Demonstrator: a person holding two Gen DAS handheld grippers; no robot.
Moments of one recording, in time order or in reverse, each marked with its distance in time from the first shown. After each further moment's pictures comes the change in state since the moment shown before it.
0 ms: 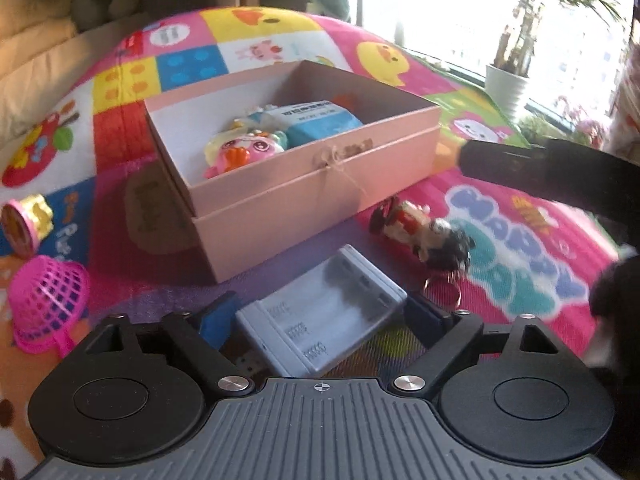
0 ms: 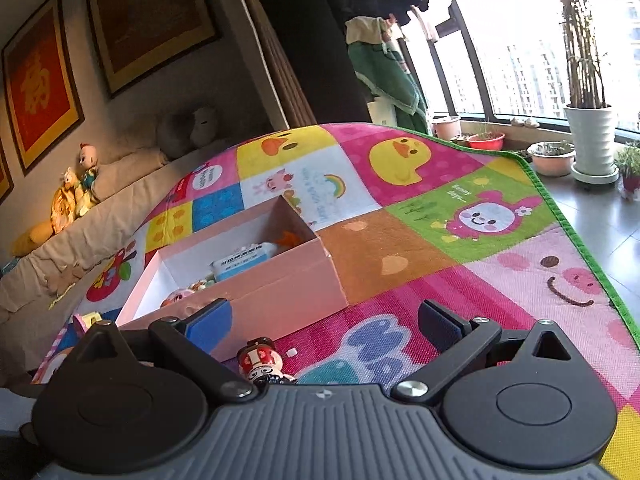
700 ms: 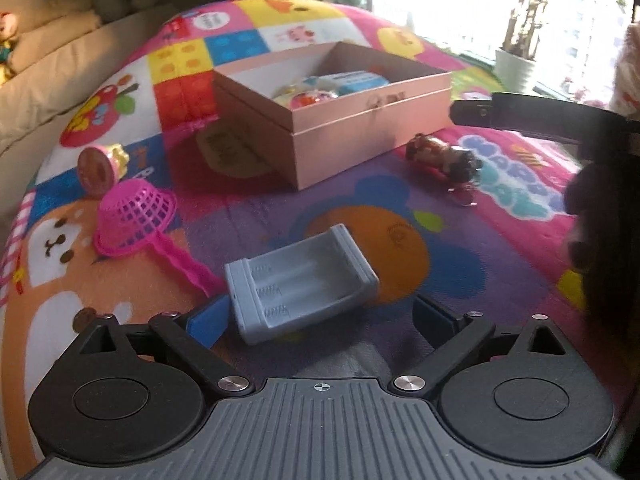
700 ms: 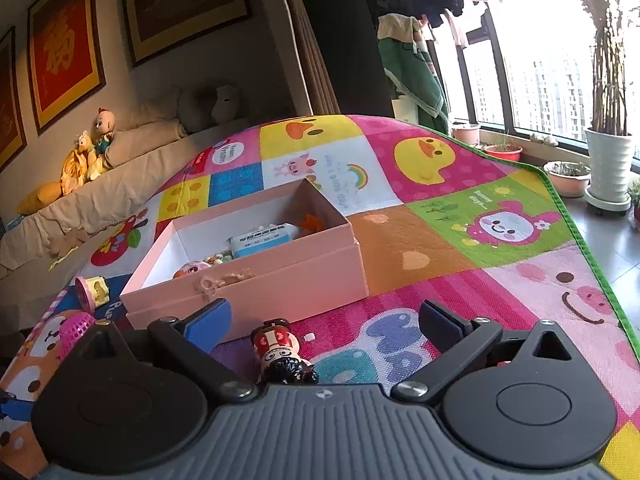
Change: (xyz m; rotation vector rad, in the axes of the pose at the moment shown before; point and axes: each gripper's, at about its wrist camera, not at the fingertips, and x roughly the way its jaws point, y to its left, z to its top) left arm -0.058 0.030 -0.048 -0.012 0.043 0.070; right arm 0.003 0.018 -0.006 -0.119 0.025 0.015
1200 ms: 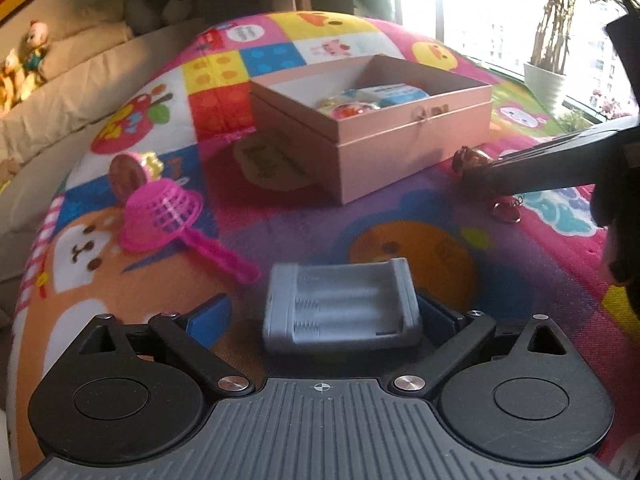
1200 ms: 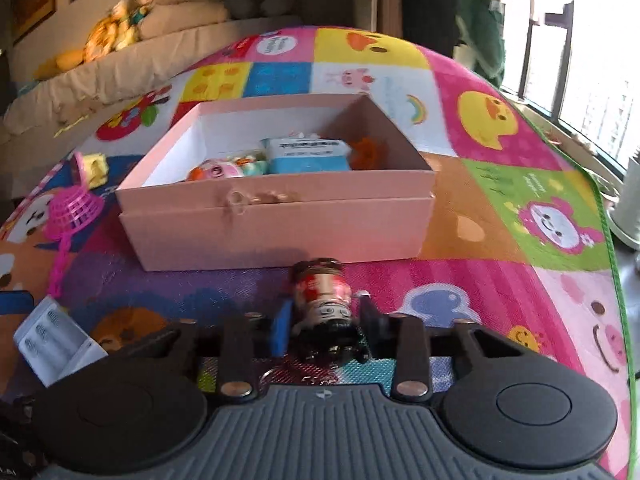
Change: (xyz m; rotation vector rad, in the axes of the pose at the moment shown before) left arm 0.002 0.012 -0.005 -0.025 -0.056 0.078; right arm 0.048 0.041 0.007 -0.280 0.299 0.015
